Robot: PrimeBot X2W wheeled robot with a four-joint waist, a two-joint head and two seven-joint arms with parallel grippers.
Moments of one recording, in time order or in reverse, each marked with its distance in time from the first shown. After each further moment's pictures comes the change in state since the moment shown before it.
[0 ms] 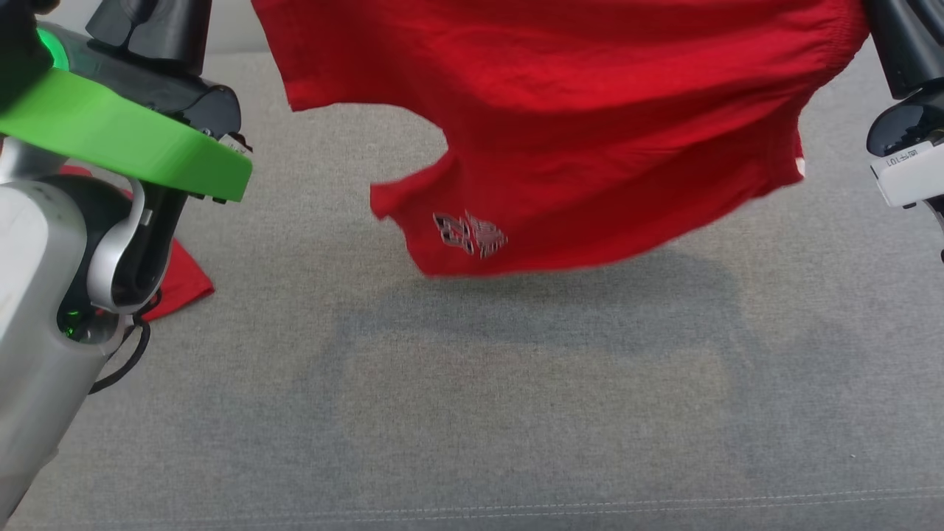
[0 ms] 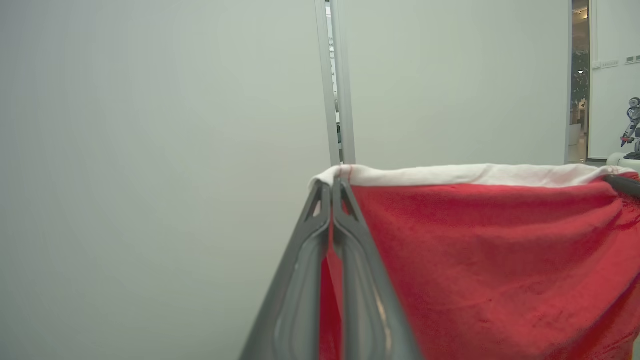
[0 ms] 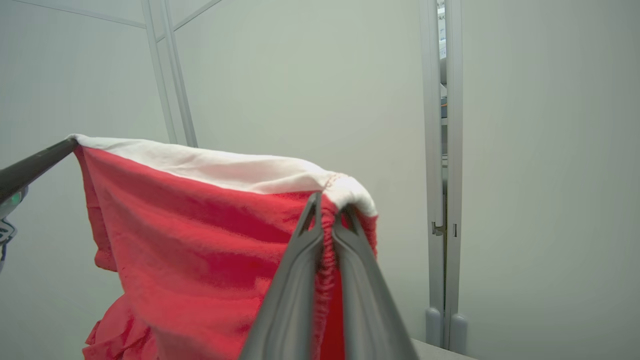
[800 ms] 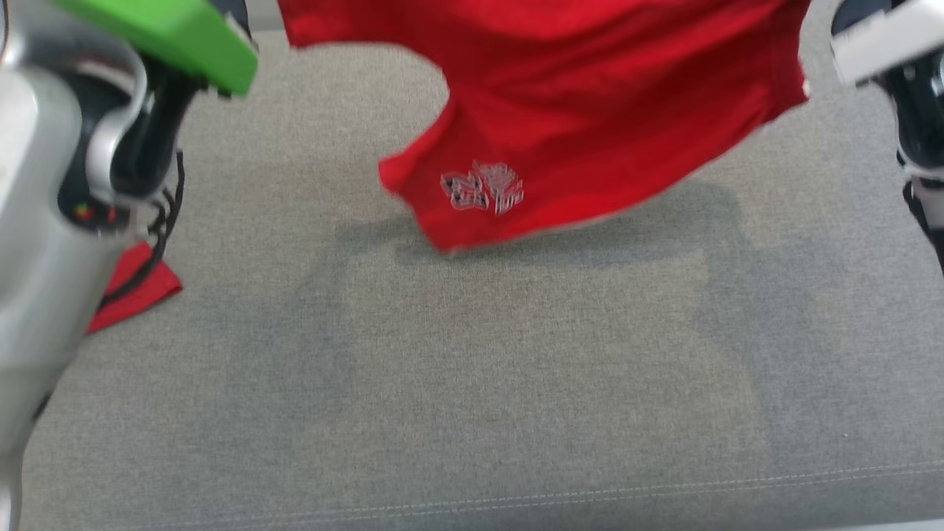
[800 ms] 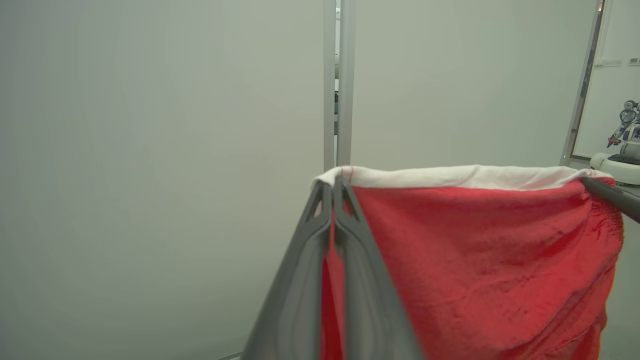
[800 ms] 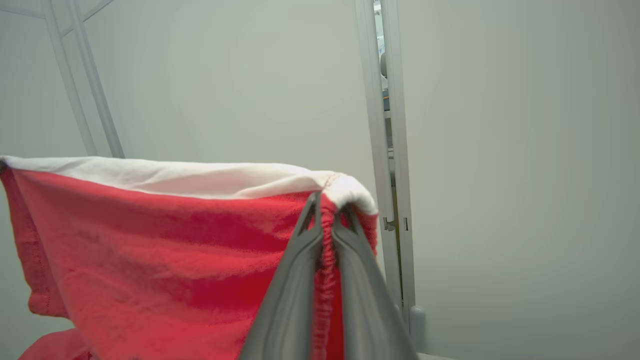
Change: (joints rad) left arm -0.141 -0.082 -0.014 0.150 -0.068 -0.017 0.100; right arm -0.192 0.194 -0.049 0.263 -0.156 0.000 0.061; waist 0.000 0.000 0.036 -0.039
